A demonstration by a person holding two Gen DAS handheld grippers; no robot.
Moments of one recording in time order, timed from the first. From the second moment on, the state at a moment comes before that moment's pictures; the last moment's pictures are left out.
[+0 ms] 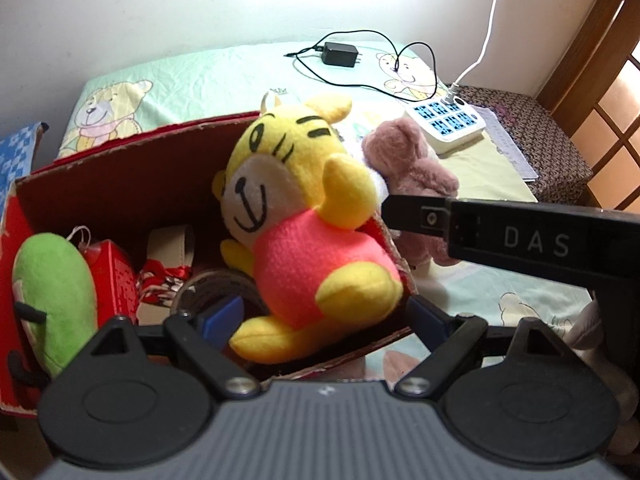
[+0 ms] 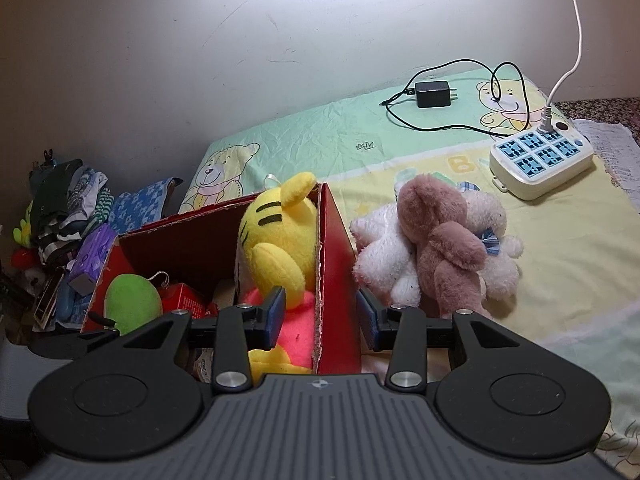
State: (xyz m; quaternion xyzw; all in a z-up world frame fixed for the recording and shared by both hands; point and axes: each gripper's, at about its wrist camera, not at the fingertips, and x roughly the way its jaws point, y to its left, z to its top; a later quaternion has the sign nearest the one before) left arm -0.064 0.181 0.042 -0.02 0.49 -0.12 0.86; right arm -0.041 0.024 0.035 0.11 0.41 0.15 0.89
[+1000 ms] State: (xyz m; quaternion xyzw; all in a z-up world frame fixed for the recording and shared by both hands) left arm -0.087 0.046 0.050 0.04 0.48 -0.03 0.87; right arm -0.054 -0.101 0.008 0.09 0.46 0.14 0.87
